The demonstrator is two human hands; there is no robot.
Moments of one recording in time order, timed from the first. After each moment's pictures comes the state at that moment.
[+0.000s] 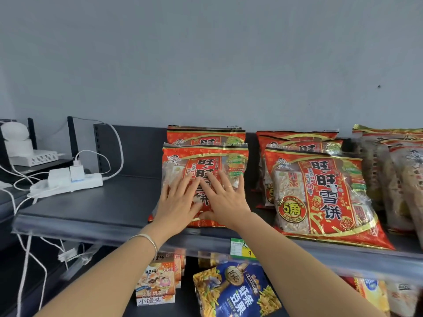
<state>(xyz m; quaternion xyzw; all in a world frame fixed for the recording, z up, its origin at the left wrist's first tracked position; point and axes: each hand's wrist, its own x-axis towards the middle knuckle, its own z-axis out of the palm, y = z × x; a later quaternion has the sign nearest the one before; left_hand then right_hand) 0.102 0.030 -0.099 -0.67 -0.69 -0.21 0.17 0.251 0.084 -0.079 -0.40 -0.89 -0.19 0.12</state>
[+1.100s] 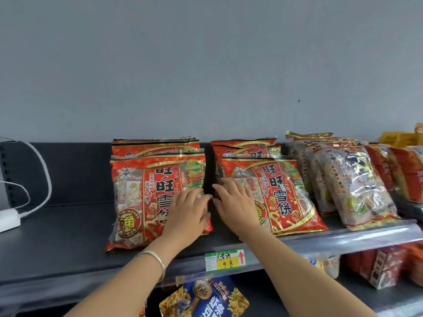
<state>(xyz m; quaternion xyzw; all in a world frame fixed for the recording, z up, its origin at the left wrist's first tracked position) 0.169 0.069 -0.083 -0.79 -0.52 -0.27 0.19 0.322 0.084 -0.072 -0.53 -0.76 -0.21 0.32</state>
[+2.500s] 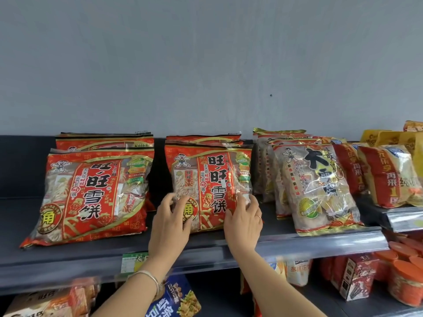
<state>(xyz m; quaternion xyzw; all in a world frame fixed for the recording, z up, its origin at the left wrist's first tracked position) 0.312 0.080 -0.129 -0.68 -0.58 -0.41 0.17 0.476 0.100 -0.124 -0.70 -0.59 -0.01 0.41</state>
